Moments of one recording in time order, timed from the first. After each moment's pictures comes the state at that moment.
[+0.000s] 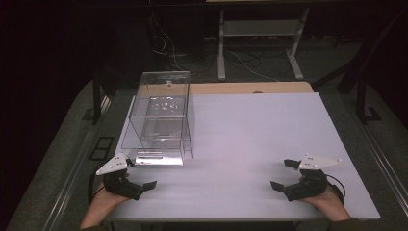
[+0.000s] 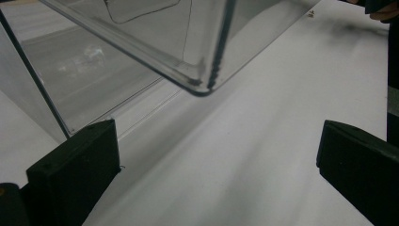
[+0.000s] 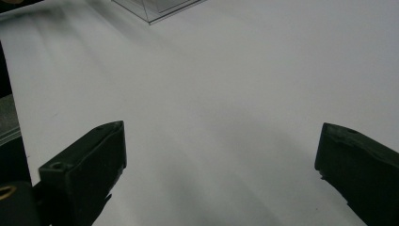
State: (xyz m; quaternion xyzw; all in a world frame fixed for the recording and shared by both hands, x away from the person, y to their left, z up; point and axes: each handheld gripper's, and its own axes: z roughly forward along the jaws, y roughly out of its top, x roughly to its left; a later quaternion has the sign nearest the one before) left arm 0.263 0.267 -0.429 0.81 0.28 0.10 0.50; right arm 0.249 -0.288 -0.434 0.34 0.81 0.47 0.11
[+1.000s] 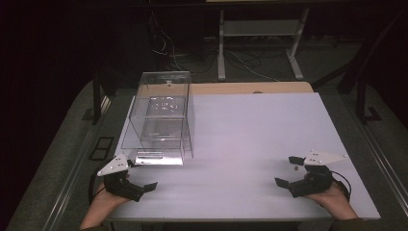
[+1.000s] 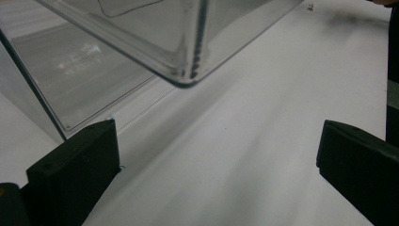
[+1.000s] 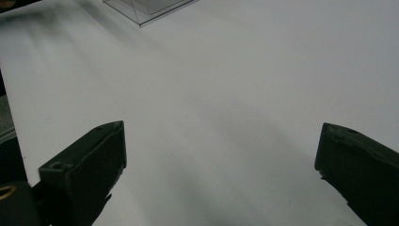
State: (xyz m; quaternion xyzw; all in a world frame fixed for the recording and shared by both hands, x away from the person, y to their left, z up) left arm 0.261 0.265 -0.430 0.82 0.28 0.10 0.49; right arm 0.253 -0.298 -0.424 0.34 0.81 0.46 0.11
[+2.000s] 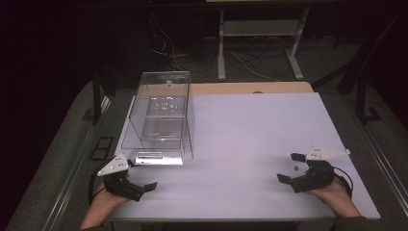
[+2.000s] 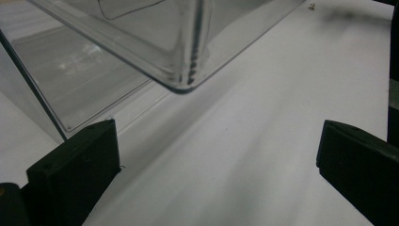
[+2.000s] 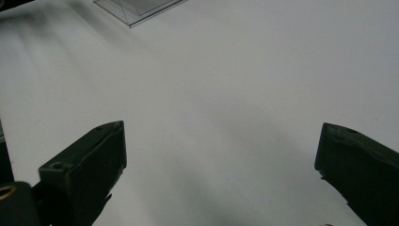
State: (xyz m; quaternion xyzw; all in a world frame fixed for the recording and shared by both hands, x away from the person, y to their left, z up) left arm 0.261 0.264 -0.429 0.82 0.28 0.10 0.49; right arm 0.263 -0.305 -0.420 0.35 0.81 0.45 0.11
